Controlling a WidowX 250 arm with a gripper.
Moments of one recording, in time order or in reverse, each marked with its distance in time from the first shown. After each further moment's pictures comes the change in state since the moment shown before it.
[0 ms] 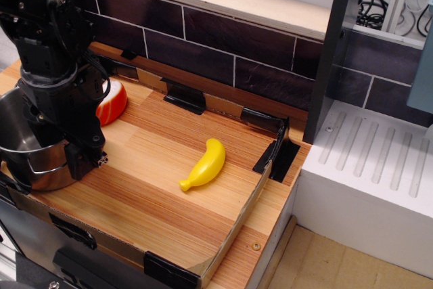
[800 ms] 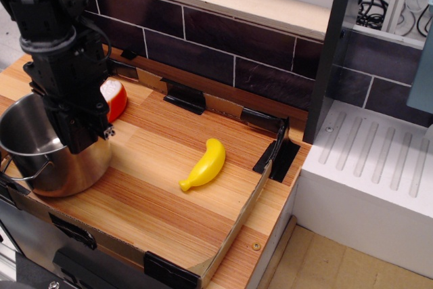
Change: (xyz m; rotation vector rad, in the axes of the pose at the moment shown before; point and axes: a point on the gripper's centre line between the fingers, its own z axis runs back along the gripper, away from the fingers) arm 0.010 -0.003 0.018 -0.176 0.033 0.001
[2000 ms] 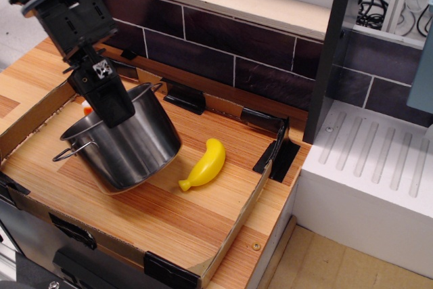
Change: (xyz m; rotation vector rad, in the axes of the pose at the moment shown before) arm 0.022 -0.032 0.024 -0.707 -0.041 -0.292
